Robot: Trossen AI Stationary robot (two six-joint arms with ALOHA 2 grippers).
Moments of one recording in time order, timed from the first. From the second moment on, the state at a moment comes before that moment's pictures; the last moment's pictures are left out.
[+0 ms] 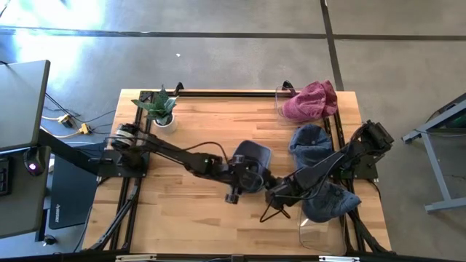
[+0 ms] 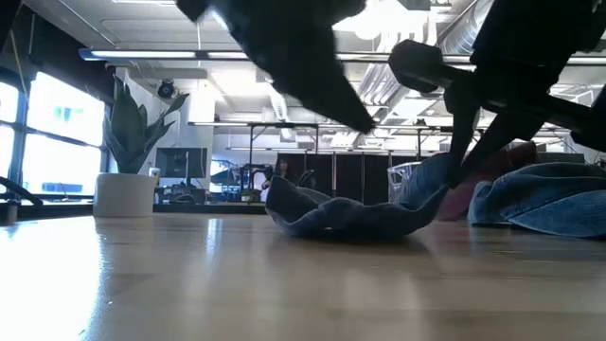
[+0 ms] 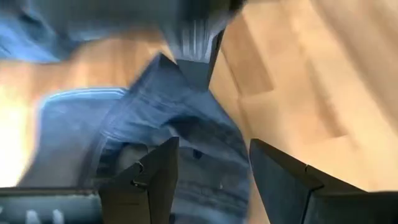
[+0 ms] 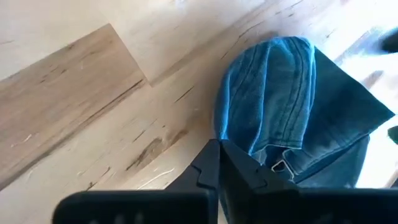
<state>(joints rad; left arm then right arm) -0.23 1.88 1.29 -0.13 -0.13 0.08 0.48 1.66 0.97 -0.50 0.38 -0.64</state>
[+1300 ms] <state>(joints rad) -0.32 2.02 1.54 -0.65 -0.50 0.06 0.48 1.55 0.97 -0.61 0.51 -0.35</state>
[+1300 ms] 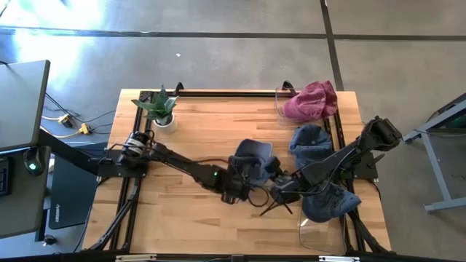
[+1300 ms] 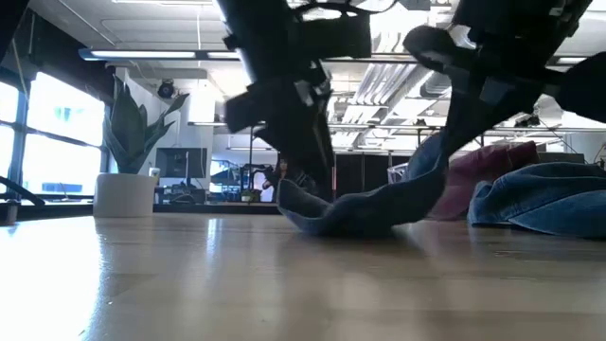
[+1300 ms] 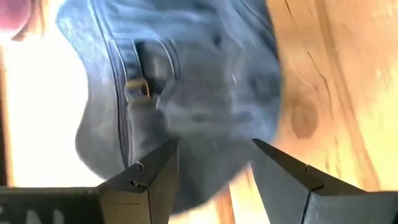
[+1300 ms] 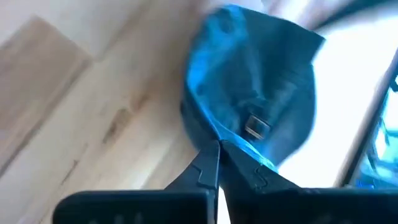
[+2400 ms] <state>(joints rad) -0.26 2.16 1.49 -0.35 -0.45 0.21 0.42 1.77 0.97 -0.51 0.47 -0.03</state>
